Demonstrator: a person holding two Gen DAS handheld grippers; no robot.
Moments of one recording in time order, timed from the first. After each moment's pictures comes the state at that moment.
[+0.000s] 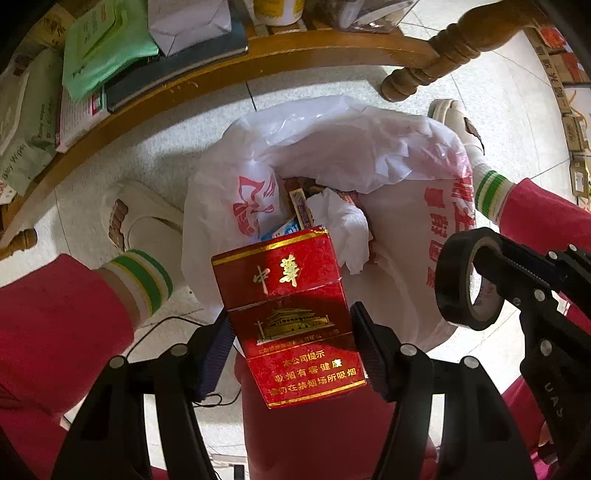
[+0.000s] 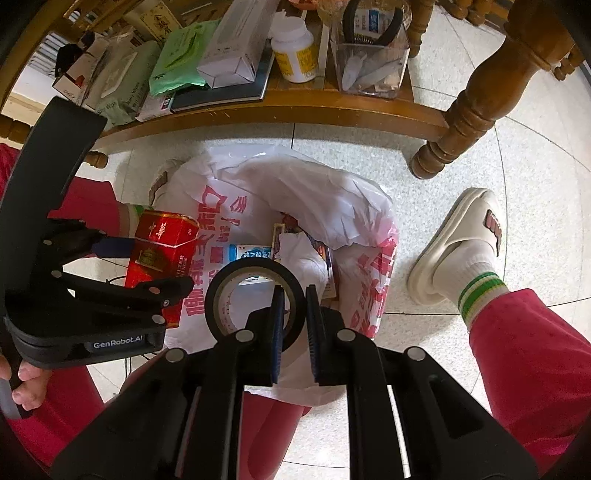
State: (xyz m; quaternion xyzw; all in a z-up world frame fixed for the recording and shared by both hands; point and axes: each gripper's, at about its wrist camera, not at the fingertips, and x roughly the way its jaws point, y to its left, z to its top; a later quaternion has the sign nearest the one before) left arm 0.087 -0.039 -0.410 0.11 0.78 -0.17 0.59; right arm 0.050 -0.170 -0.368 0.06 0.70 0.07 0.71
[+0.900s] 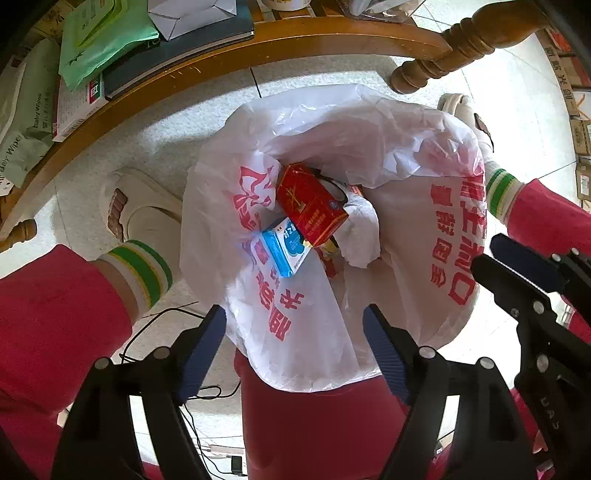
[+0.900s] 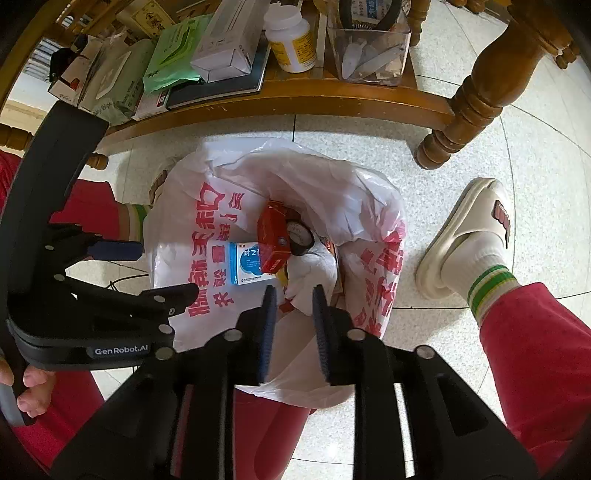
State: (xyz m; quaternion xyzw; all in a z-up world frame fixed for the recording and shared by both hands) left arm 0.091 -0.040 -0.420 0.12 0.79 -0.16 0.57; right arm 0.052 -0.171 -0.373 0.07 0.71 0.07 0.70
